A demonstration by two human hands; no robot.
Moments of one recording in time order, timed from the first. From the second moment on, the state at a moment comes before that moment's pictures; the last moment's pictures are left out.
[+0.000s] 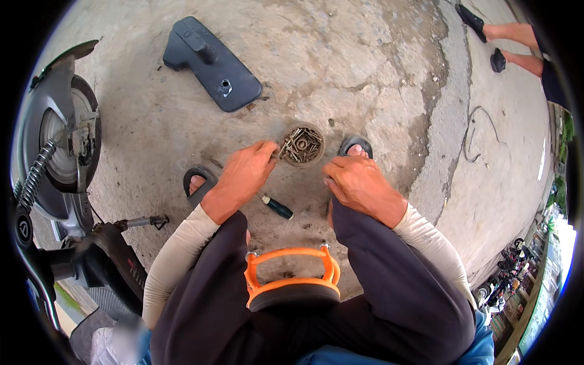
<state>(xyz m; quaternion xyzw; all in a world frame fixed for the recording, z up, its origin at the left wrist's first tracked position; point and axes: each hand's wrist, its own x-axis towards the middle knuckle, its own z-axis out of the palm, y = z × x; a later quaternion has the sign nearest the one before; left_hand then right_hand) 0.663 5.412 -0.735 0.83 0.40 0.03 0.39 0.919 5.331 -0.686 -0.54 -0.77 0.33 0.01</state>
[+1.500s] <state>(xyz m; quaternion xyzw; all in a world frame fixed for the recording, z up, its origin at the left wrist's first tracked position) 0.639 5.416 -0.777 0.35 0.53 0.09 0.77 0.901 5.409 -0.784 -0.43 -0.88 0.18 0.10</state>
